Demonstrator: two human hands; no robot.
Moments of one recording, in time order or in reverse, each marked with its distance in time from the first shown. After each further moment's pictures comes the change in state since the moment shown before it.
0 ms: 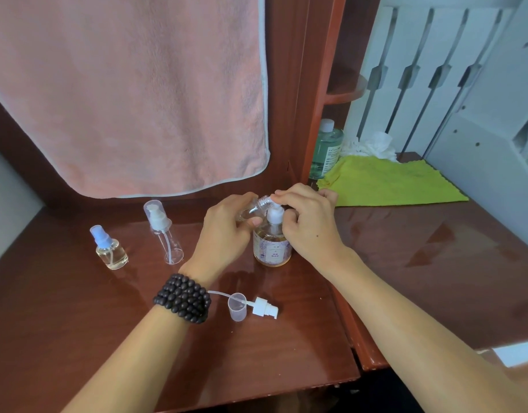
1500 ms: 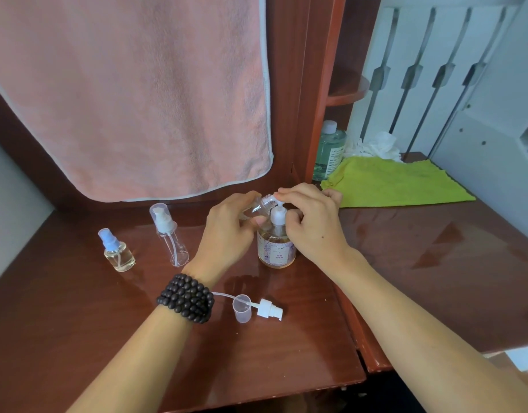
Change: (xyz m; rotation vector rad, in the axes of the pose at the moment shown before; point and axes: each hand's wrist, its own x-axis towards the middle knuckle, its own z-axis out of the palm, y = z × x) left_hand 0.001 0.007 -0.006 -0.001 0.022 -0.009; right_hand 0.001 -0.001 -0.002 0.015 0.038 -0.029
